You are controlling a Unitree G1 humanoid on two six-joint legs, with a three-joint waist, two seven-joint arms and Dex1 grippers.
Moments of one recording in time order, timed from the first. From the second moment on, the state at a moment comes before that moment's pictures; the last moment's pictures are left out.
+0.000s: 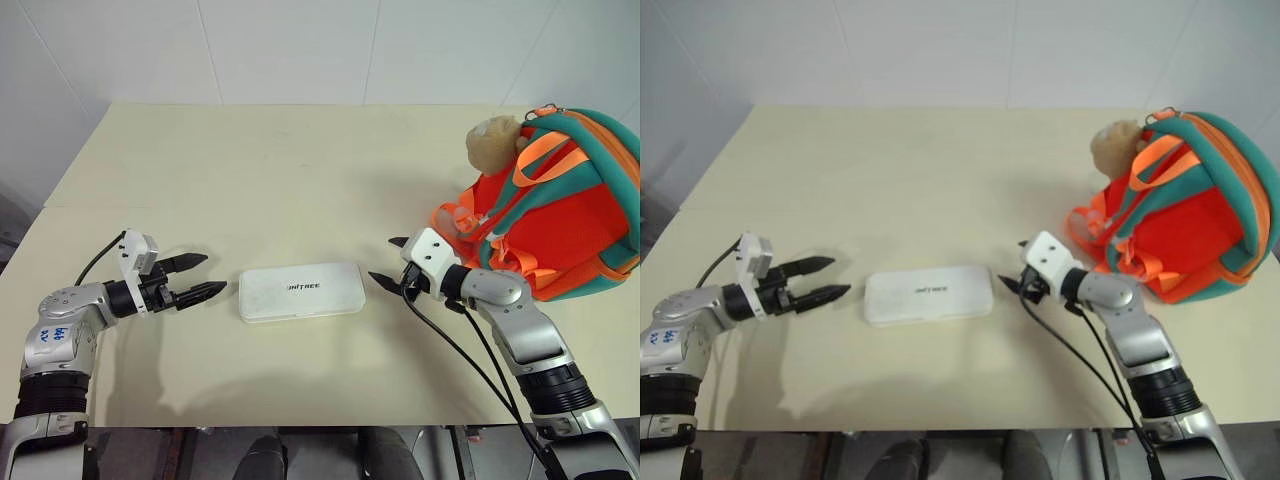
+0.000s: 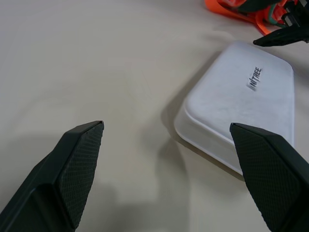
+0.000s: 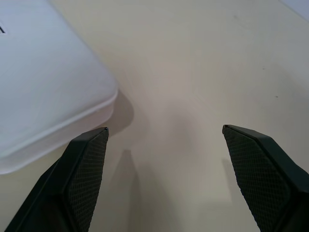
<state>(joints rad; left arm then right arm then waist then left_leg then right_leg) -0.35 0.73 0.23 0.29 -0.46 0.38 -1.11 -0.45 -0.55 0.15 -0.03 0.07 0.27 0.73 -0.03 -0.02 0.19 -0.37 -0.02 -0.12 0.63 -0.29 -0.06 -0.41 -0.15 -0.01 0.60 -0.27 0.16</state>
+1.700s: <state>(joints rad) -0.49 0.69 0.14 0.33 -0.63 1.08 -1.14 -0.41 -0.54 0.18 -0.11 0.07 0.29 0.80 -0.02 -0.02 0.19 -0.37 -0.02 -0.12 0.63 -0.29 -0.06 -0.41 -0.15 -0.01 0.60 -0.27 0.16</state>
